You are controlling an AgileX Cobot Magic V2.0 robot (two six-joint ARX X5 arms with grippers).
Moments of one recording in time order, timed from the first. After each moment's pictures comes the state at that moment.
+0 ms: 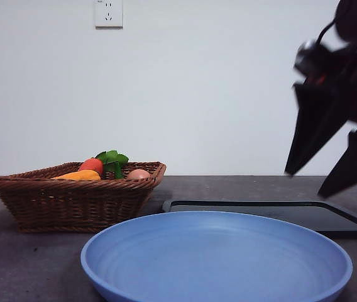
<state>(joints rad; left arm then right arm) -0.08 0.65 0.70 -0.80 0.66 -0.19 0.32 1.36 0.80 -0.59 -0.52 0.17</state>
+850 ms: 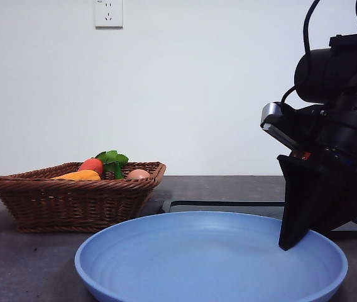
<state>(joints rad) -0.08 0.66 0.70 -0.79 0.66 -0.19 0.40 1.57 0.80 -0.51 -0.52 0.16</state>
